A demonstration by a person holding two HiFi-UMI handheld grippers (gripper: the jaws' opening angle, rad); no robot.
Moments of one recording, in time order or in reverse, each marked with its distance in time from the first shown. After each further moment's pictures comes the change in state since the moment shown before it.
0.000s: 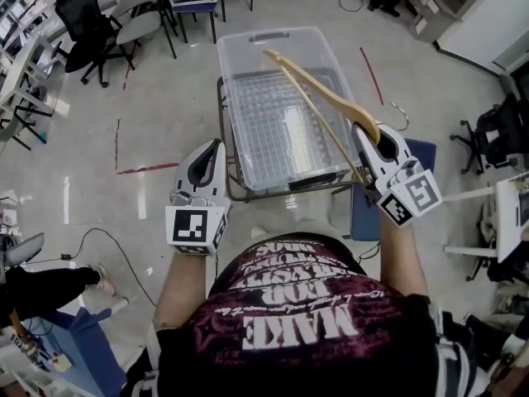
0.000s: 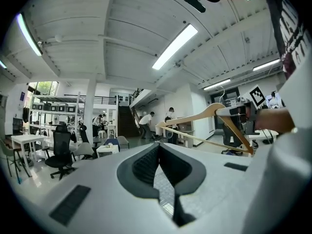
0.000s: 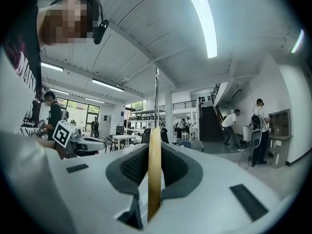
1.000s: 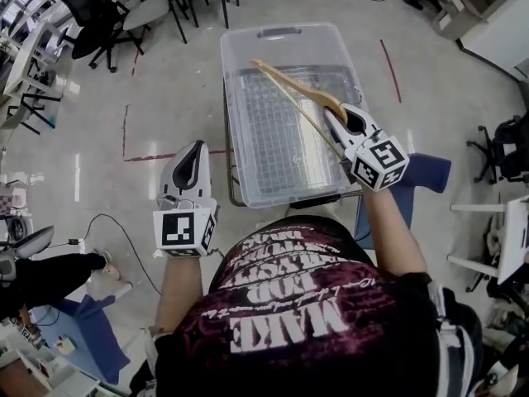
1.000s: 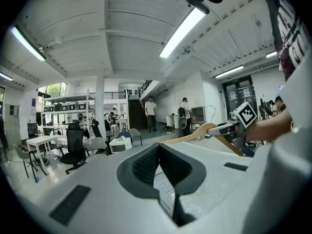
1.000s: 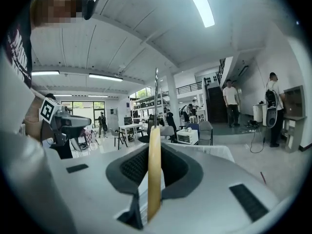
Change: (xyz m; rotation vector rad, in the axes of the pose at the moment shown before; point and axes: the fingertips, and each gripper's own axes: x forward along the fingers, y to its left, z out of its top) left arm 0.054 0.051 -0.016 0.011 0.116 0.139; right arm 0.136 -0.072 -0.113 0.098 0.170 0.118
